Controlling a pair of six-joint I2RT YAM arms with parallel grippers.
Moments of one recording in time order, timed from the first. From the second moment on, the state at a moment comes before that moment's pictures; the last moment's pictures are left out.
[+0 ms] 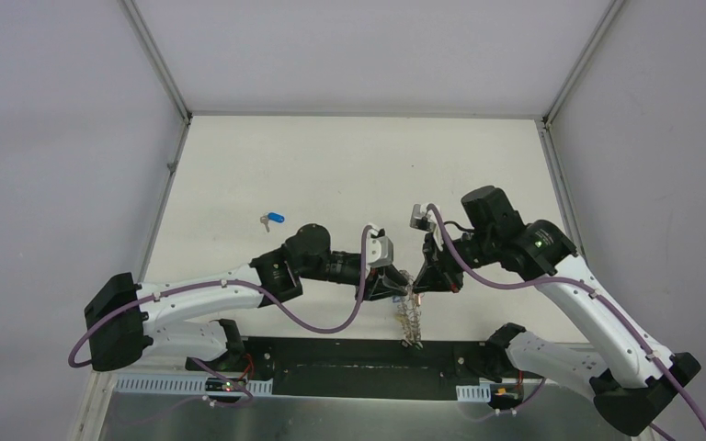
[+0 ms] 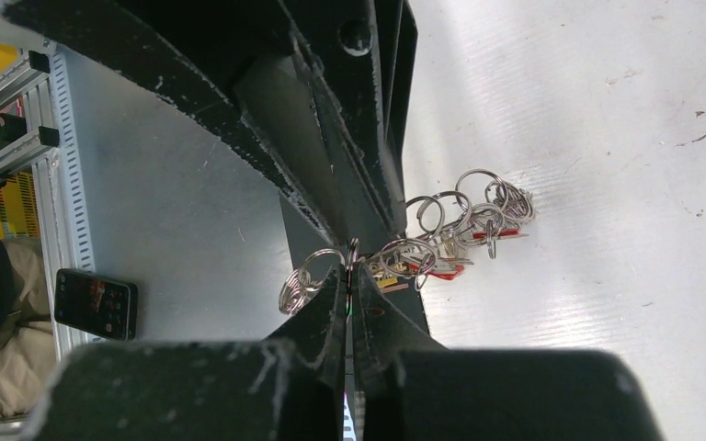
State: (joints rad) left arm -1.10 1.16 0.72 0.39 0.52 -0.08; right arm 0.66 0.96 1.11 -1.07 -0.76 -0.23
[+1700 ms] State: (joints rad) left arm -1.12 1.21 0.80 0.30 0.53 -0.12; right arm 0.67 0.92 1.10 -1.01 -0.72 -0.19
